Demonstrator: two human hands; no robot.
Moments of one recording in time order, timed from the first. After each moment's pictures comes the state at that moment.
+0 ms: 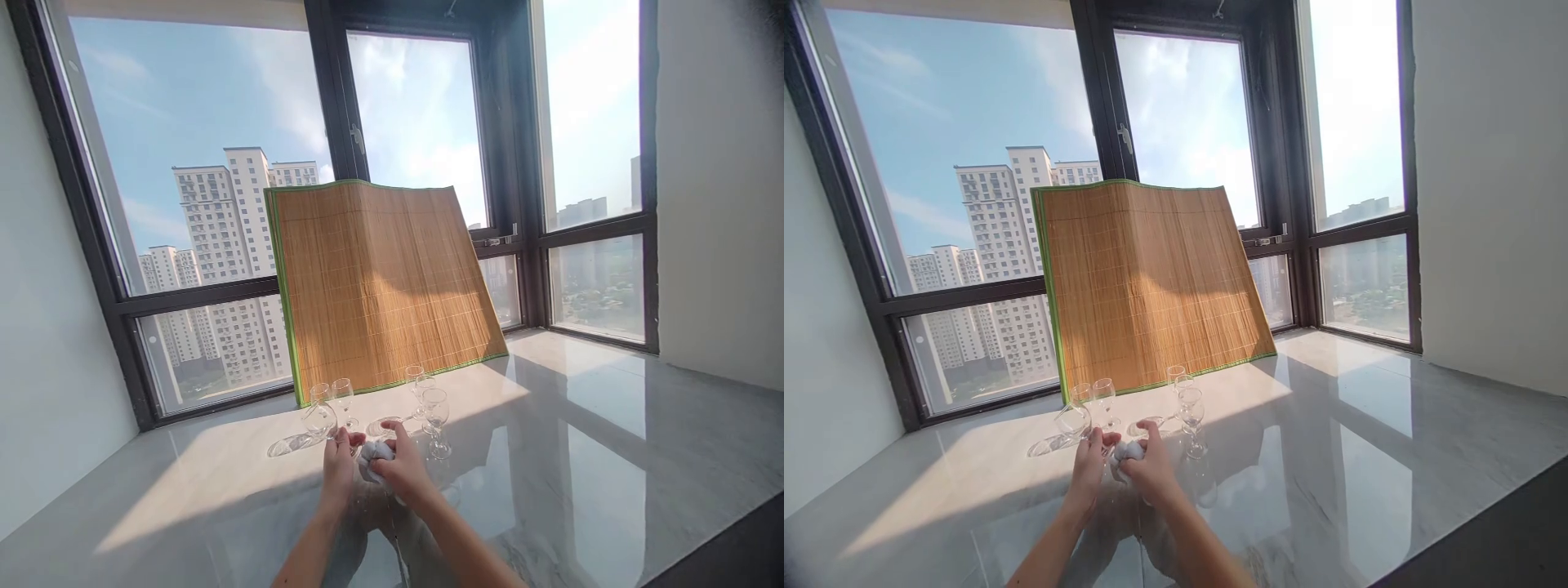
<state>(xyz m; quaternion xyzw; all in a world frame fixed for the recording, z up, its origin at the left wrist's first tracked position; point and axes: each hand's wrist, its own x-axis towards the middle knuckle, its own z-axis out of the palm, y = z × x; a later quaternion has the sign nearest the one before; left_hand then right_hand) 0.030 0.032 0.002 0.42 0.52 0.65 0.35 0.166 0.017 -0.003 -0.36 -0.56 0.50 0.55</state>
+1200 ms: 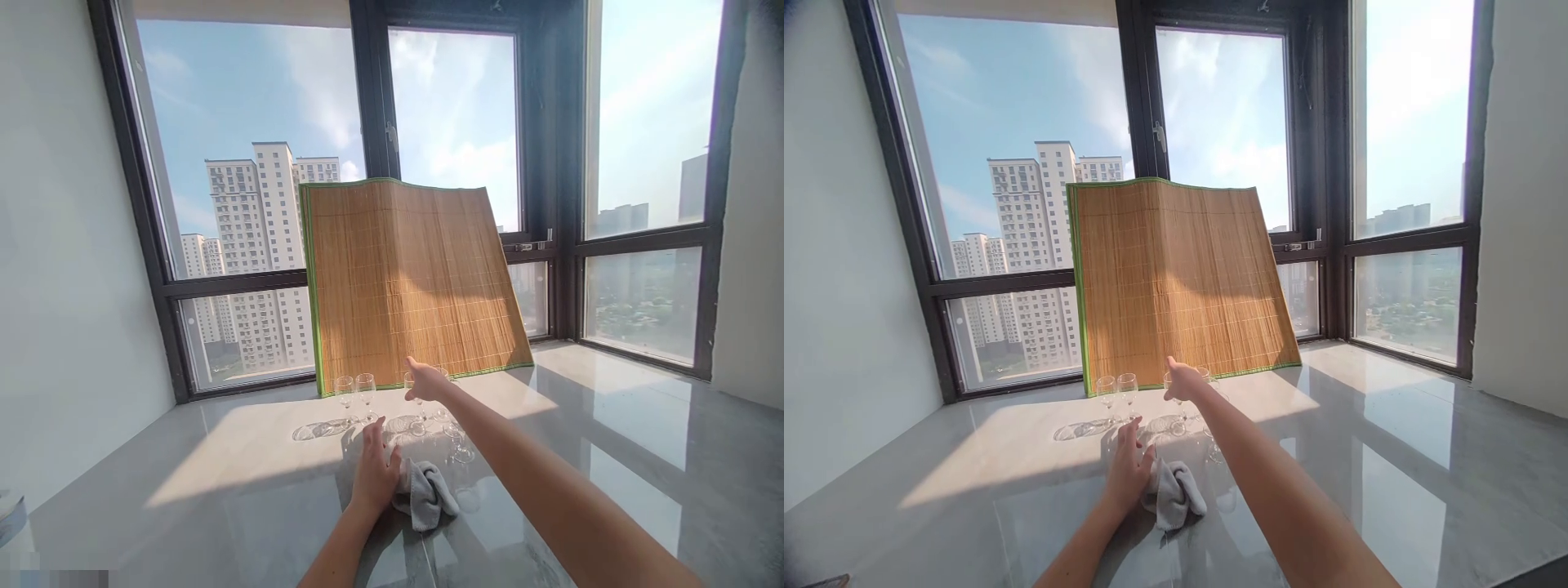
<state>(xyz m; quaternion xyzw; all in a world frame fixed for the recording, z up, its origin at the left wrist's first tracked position) 0.036 0.015 -0.023 0.67 0.55 0.49 0.09 0.202 0.114 0.128 -0.54 -0.82 0.10 0.18</state>
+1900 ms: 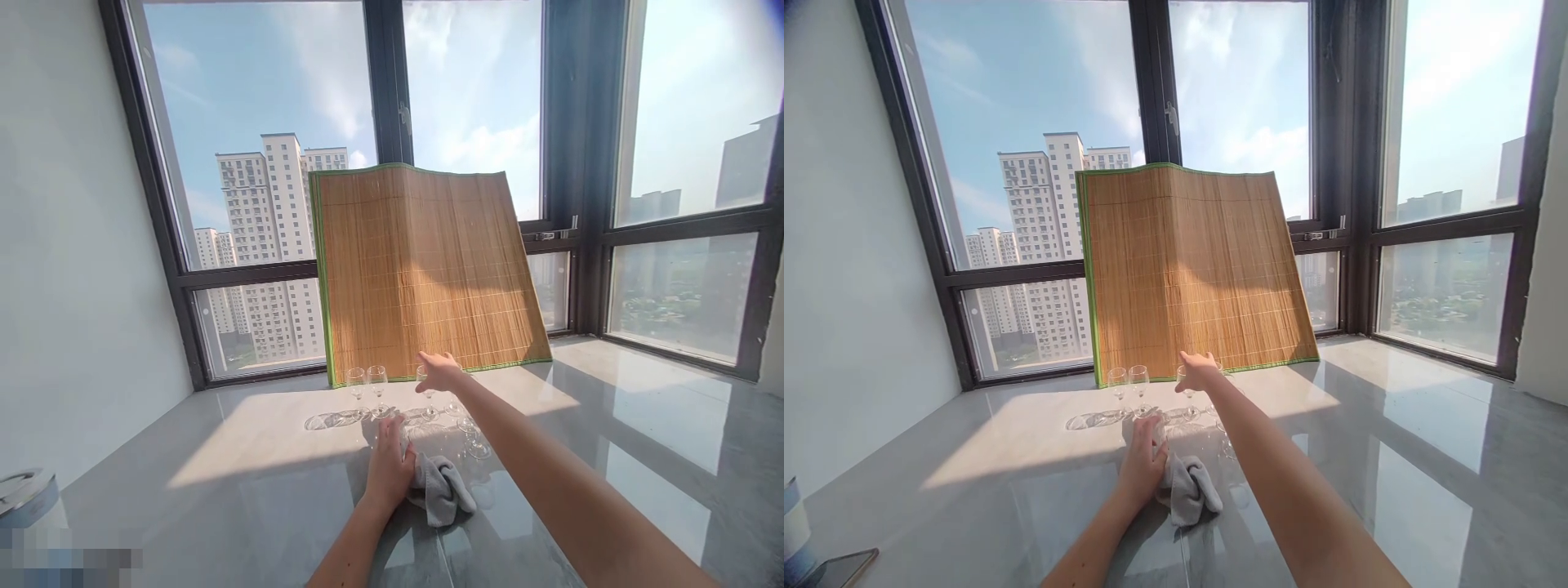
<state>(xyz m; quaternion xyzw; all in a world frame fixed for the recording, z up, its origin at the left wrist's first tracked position) 0.038 0.011 -0.019 0.69 0.57 0.44 0.10 0.202 0.147 0.120 -0.54 -0.83 0.05 0.11</state>
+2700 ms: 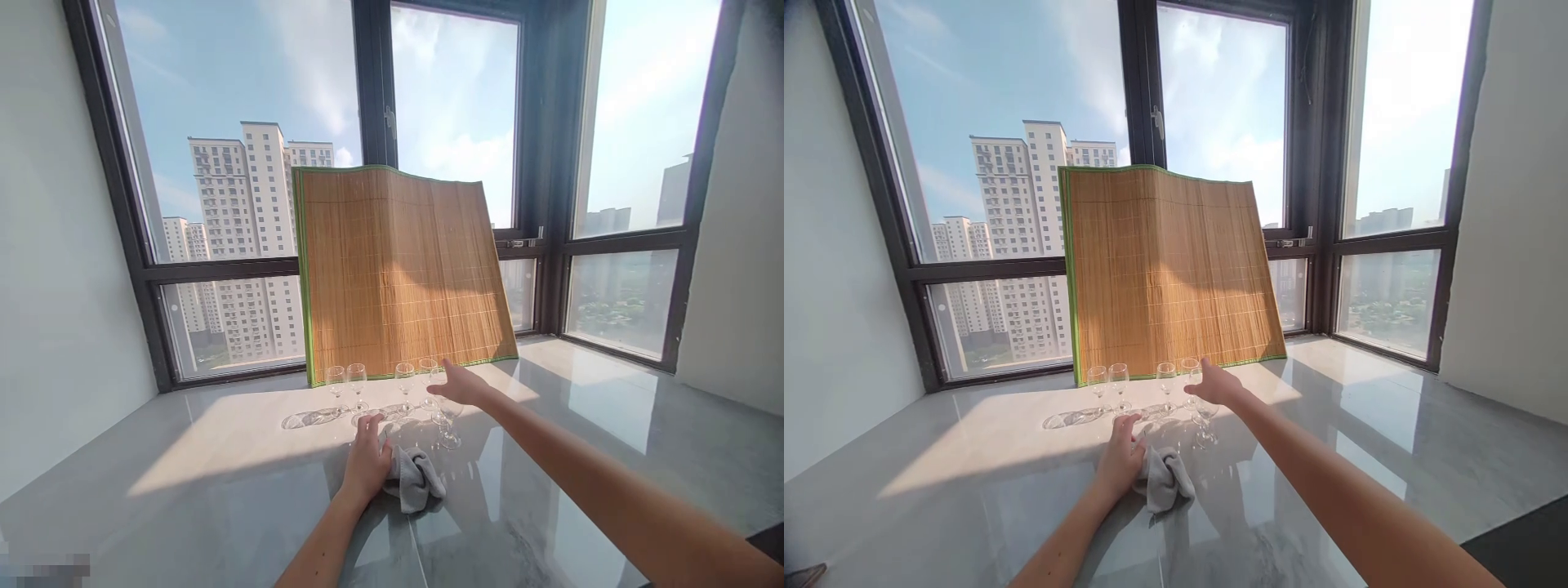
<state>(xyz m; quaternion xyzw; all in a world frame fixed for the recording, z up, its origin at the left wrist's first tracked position) 0.037 0.011 -0.020 0.70 0.56 0.44 0.09 0.285 0.081 0.114 -0.64 -0.75 0.10 0.15</state>
